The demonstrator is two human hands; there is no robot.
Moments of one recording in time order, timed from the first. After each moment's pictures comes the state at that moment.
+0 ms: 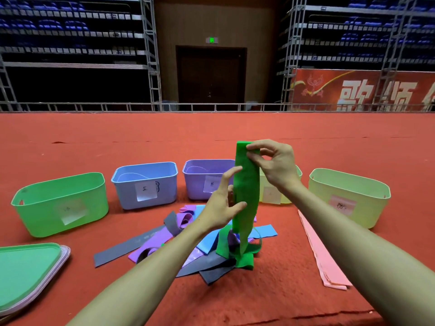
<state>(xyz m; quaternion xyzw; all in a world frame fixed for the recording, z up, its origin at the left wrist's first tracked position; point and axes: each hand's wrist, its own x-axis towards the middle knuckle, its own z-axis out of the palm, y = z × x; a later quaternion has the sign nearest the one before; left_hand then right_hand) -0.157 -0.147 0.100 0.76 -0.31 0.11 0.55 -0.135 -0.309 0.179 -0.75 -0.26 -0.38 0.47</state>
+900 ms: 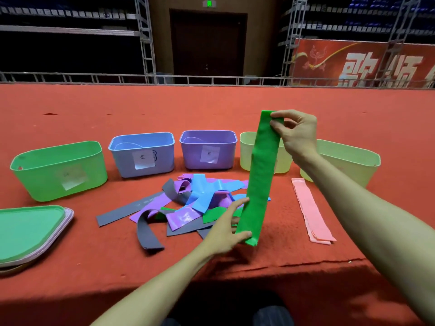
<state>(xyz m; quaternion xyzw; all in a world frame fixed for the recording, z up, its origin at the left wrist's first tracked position) -0.223 -0.164 -0.019 0.76 -0.23 -0.05 0.60 -0.154 -0.345 0.169 -0.74 -0.14 -0.36 0.54</state>
